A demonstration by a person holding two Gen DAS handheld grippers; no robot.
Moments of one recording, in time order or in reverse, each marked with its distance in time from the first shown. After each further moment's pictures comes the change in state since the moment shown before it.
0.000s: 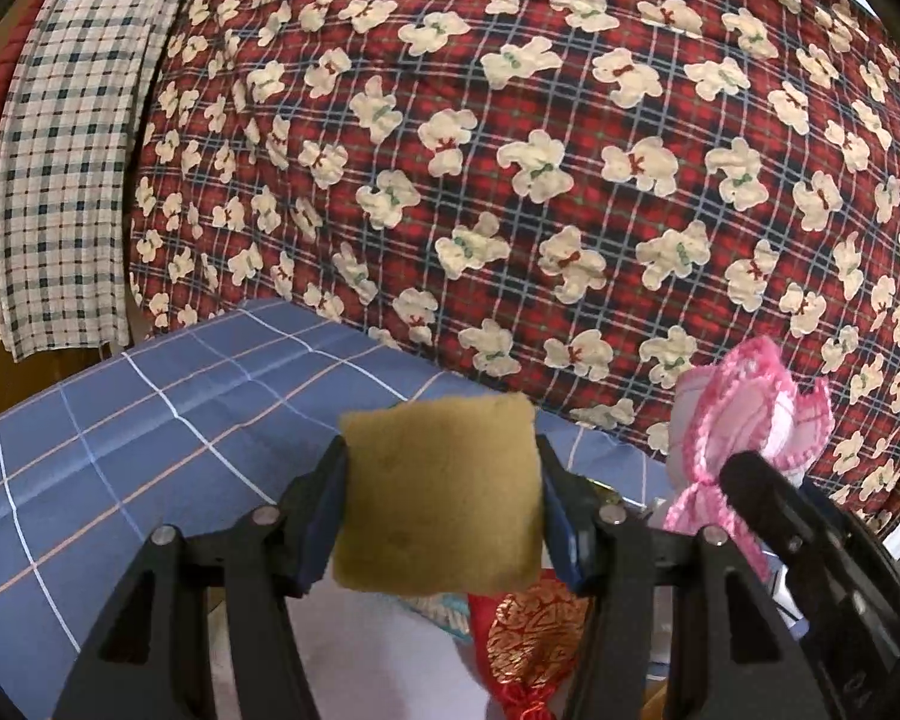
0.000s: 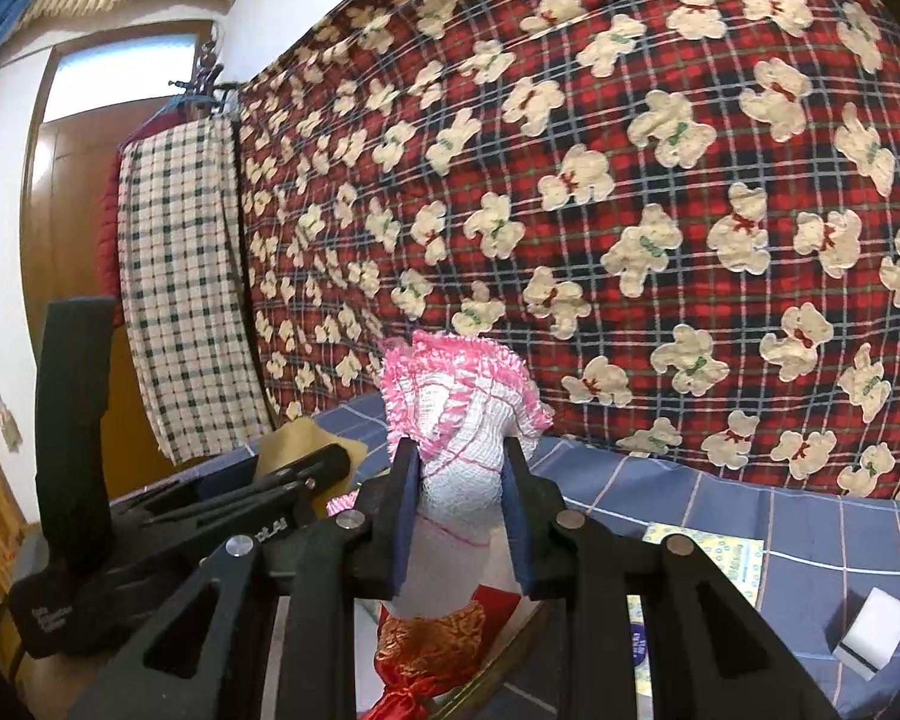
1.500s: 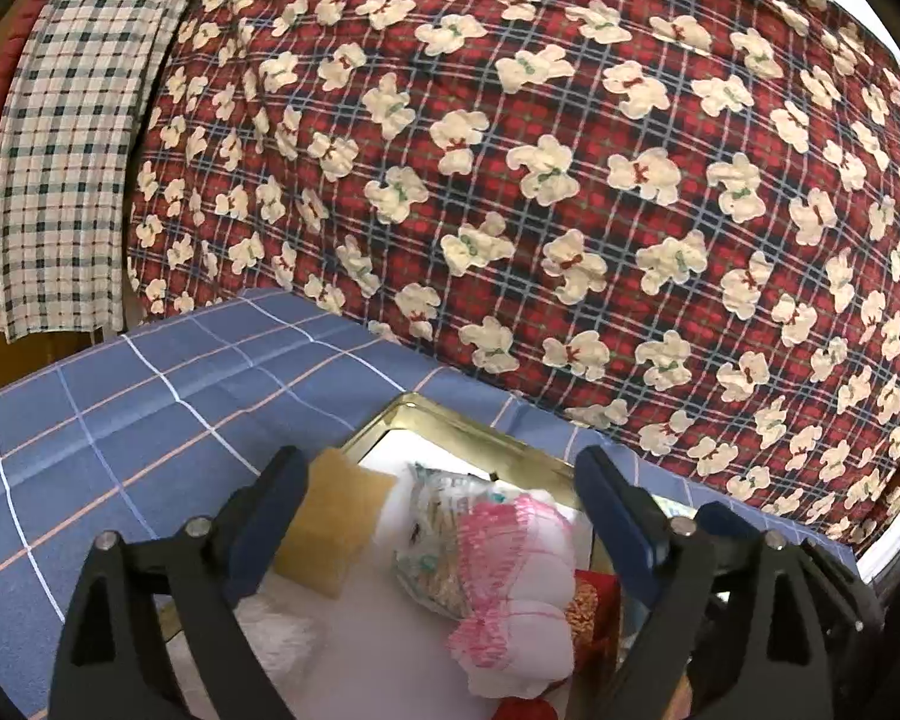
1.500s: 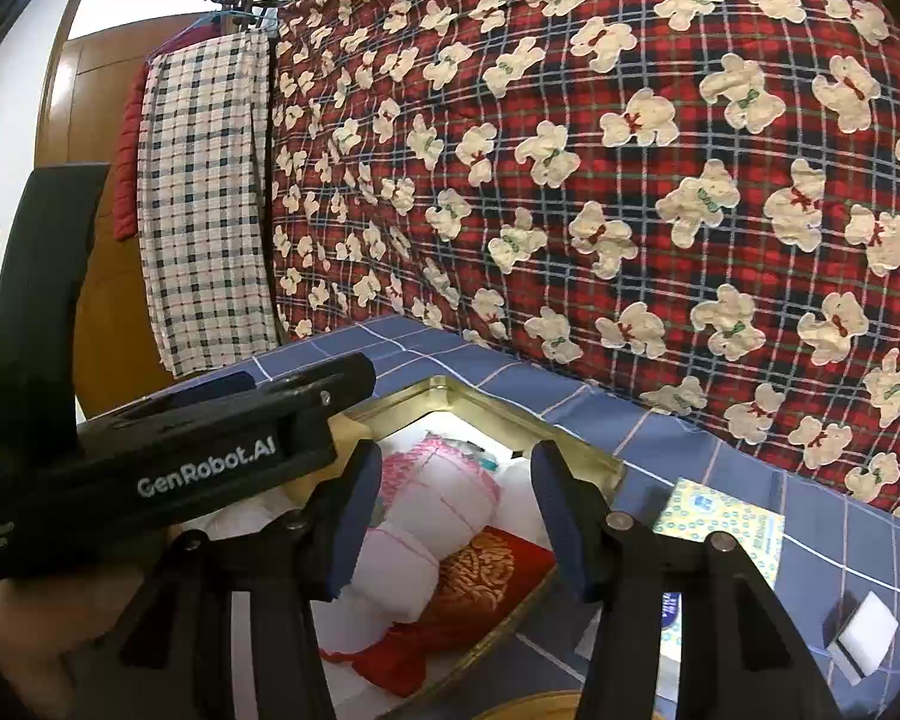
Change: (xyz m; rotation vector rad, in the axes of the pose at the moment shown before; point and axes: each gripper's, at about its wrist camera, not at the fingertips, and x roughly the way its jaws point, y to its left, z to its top) left arm -0.007 0.012 -0.007 -0.032 0.000 -0.038; right arm 0.019 0.026 -0.023 -0.132 0.170 0.024
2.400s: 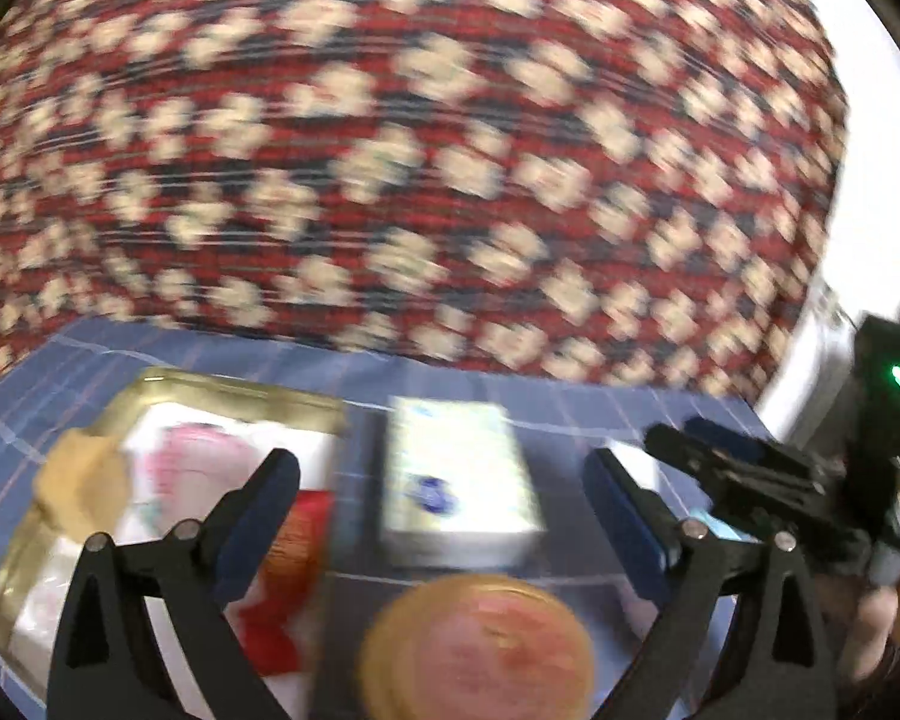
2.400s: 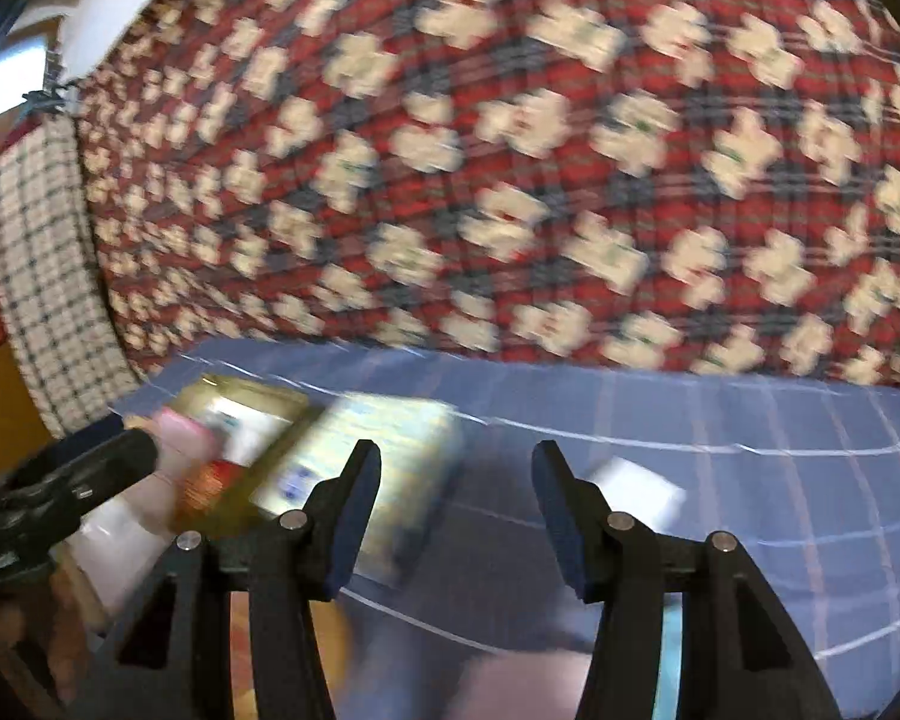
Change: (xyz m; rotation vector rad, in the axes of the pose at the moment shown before) left arm -0.028 -0.137 -0.047 0.320 0.153 -0.366; right arm -0.105 -0.147 -0.041 0.303 0.038 -0.293
